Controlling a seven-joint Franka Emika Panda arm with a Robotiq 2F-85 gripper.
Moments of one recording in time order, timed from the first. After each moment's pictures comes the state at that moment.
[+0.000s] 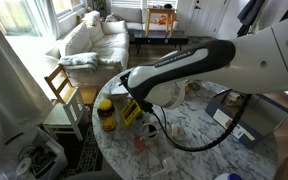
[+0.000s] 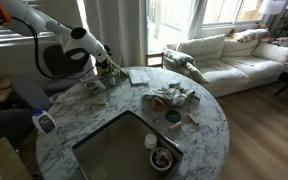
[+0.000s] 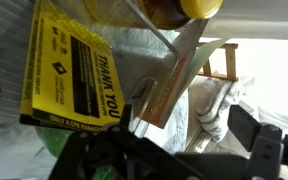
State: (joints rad) arm 0.44 0.67 -0.12 -1.65 0.97 3.08 0.57
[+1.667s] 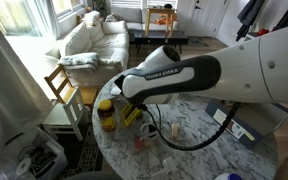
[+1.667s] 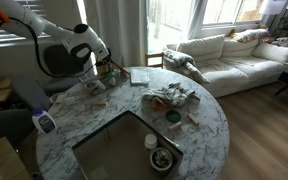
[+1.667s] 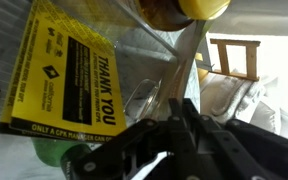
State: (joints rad) arm 0.62 0.76 -0.39 -1.54 0.83 2.90 0.84
